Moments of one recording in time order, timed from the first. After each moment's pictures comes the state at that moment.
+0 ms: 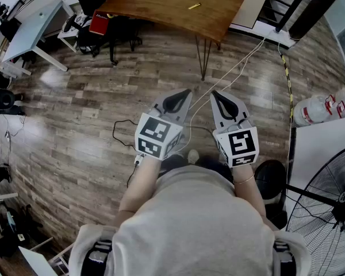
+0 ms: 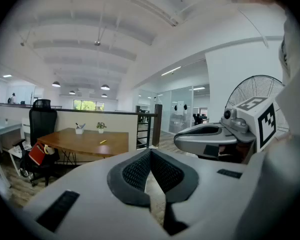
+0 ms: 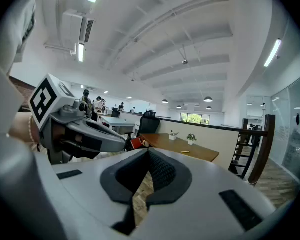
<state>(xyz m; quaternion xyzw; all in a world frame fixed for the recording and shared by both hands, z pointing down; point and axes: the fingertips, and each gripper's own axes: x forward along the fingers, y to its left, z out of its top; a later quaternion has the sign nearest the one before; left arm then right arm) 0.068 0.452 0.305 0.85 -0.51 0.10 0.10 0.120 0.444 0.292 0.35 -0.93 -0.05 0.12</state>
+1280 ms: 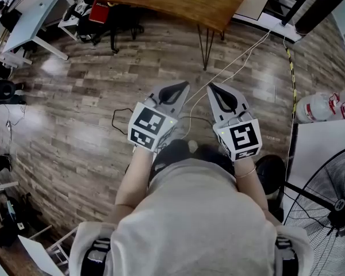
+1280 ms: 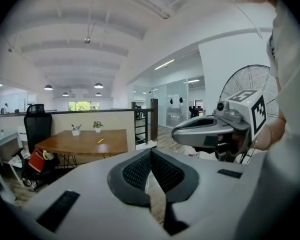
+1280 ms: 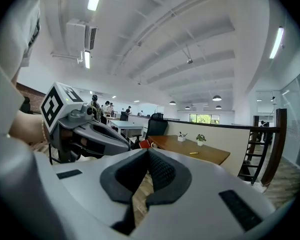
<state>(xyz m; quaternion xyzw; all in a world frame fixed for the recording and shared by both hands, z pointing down) 0.077 0.439 0.321 0.85 -0.50 0.14 0.08 0.124 0.431 0.298 0.29 -0.95 -0.04 0.09</state>
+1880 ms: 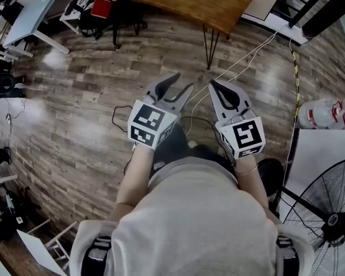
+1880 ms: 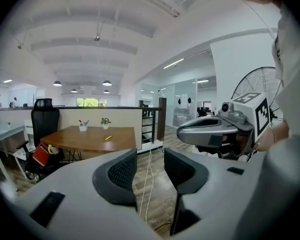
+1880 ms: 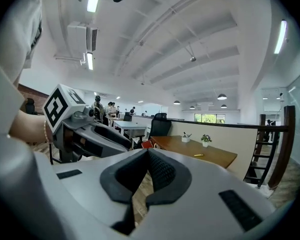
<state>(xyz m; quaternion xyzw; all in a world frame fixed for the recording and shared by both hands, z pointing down) 0.046 0.395 0.331 0.83 -0.53 0.13 0.10 0.101 0.389 0.305 0.26 -0.96 -0.03 0.09</state>
